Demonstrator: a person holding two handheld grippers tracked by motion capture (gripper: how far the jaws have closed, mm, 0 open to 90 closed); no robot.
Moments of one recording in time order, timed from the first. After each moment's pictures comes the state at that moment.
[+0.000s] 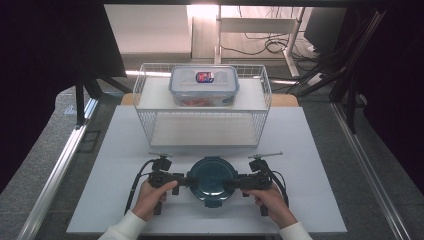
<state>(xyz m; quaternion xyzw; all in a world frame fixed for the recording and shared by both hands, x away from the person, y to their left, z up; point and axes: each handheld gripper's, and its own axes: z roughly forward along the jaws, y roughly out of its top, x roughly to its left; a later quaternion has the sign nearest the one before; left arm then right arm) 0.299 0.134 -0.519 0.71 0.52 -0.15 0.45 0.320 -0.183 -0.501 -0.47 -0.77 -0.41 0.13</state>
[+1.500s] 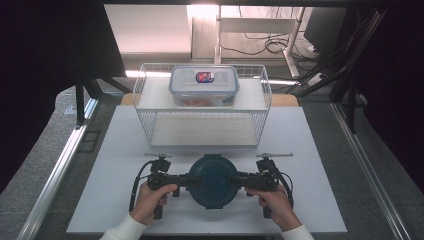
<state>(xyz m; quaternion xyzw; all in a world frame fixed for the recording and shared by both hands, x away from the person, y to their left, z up) 0.279 0.133 -0.488 0.70 0.51 -0.15 0.48 0.303 -0.193 -0.473 -0.47 -0.74 -0.46 0.11</state>
